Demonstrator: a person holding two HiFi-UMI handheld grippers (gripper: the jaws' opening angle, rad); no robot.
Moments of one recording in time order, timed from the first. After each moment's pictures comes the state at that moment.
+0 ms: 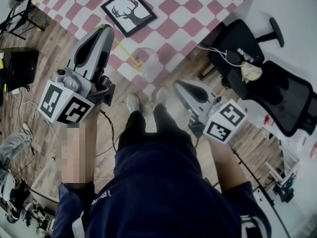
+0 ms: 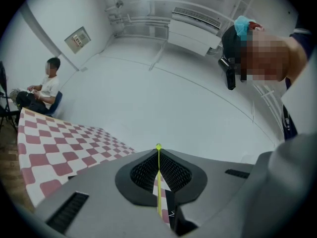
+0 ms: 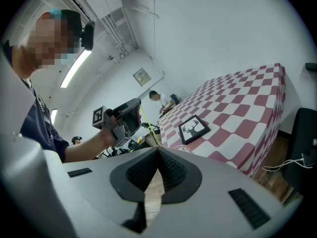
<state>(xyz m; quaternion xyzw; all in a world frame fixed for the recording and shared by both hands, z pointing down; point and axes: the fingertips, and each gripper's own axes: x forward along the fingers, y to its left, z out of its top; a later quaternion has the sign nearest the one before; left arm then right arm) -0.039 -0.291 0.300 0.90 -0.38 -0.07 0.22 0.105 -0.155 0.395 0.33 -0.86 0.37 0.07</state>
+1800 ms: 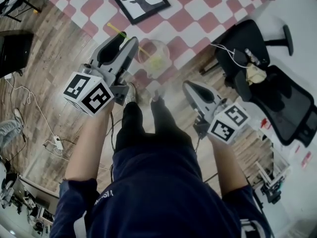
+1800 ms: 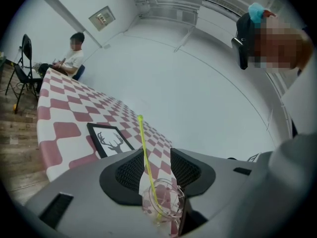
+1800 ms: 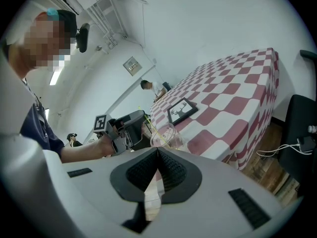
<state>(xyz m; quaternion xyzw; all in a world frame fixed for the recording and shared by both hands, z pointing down) -0.038 -0.271 0.461 0.85 -0.40 -0.02 0.35 0.113 -0.150 0.475 0.33 -0.83 0.42 0.13</state>
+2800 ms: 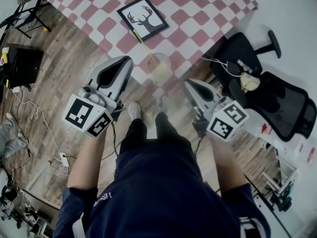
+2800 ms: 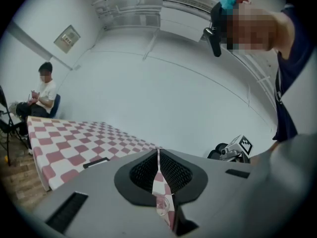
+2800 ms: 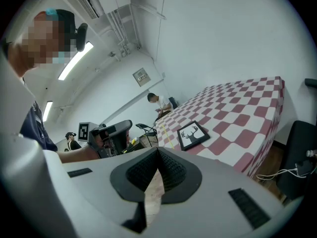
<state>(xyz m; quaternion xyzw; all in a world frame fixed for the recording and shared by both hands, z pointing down) -0.063 -0.224 0.339 0.91 -0.37 0.00 0.20 0.089 -0.163 0.386 0.36 -0.86 0.34 0.09</state>
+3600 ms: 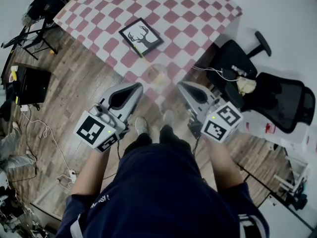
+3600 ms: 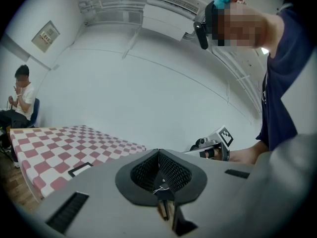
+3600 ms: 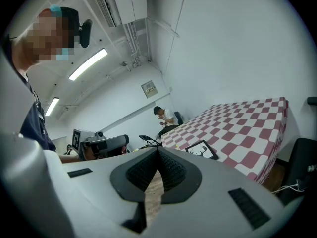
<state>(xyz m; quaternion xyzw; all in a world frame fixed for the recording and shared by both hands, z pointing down) -0.040 -0.153 0.280 0.95 -0.28 0.02 0.16 0.067 -0.146 0.310 0.38 -0.89 0.26 0.04</state>
